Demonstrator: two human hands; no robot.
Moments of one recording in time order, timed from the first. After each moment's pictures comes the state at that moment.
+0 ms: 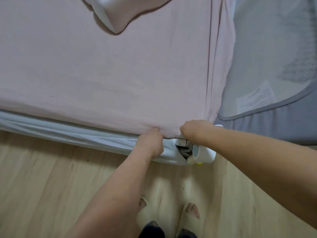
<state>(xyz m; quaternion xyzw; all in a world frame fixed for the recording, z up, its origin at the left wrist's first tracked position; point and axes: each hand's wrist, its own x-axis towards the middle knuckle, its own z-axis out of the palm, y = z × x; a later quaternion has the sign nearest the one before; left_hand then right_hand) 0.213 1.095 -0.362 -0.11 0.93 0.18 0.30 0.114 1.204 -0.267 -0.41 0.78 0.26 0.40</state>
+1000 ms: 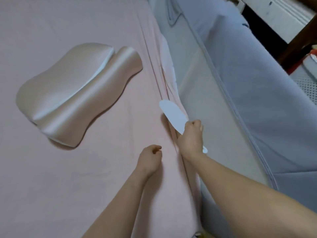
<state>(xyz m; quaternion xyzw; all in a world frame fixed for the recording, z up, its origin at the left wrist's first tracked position) -0.031 1.061 -0.276 -0.24 0.77 0.56 0.19 -0.103 1.186 -0.257 0.06 0.98 -0.21 0.03</state>
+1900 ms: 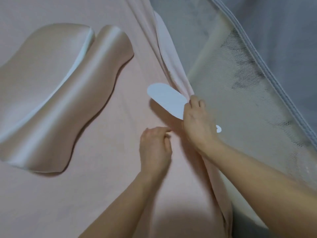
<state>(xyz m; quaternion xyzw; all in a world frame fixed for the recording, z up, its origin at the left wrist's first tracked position) -0.106 1.037 -0.323 -0.02 0.94 0.33 -0.08 -0.170 1.151 -0.263 -0.07 1.00 0.03 -0.03</state>
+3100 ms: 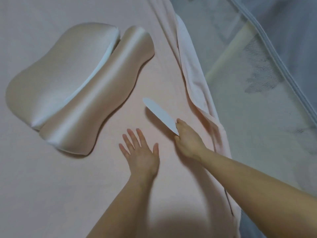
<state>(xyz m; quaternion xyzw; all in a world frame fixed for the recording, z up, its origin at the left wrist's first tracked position) -0.063 0.968 -0.350 -0.20 0.96 0.17 0.10 -0.134 1.111 -0.302 -0.12 0.95 -0.20 0.21</state>
